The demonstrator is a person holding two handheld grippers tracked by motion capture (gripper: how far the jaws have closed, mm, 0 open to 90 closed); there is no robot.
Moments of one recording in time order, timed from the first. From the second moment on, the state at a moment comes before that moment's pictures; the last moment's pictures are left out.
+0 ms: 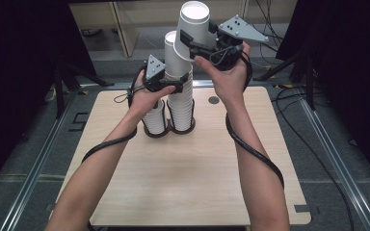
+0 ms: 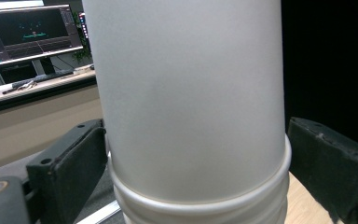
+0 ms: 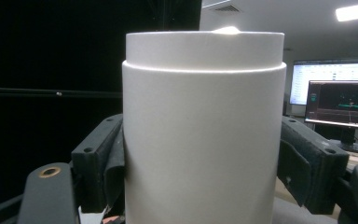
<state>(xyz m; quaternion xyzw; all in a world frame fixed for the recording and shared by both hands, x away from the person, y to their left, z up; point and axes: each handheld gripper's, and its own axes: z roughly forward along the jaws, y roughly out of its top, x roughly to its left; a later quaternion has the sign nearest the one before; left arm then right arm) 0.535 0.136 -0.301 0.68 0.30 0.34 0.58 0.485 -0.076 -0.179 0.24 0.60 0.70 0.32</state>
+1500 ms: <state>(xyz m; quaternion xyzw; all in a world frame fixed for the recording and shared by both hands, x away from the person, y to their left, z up) 0.455 0.160 -0.304 0.69 0.23 0.33 0.60 0.448 -0.100 -0.225 0.25 0.61 0.69 0.30</state>
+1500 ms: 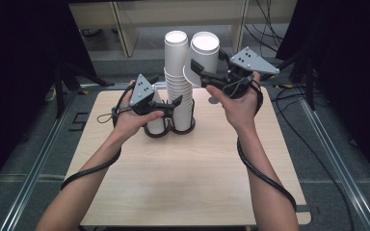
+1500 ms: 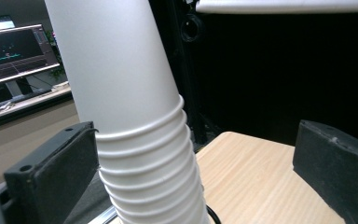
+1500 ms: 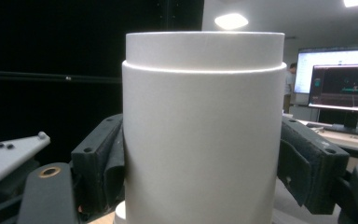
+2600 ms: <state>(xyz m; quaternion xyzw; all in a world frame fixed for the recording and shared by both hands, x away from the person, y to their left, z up) 0.396 0.169 -0.355 0.72 0.20 0.31 0.59 0.424 -0.093 -0.289 0.25 0.65 0.67 0.27</state>
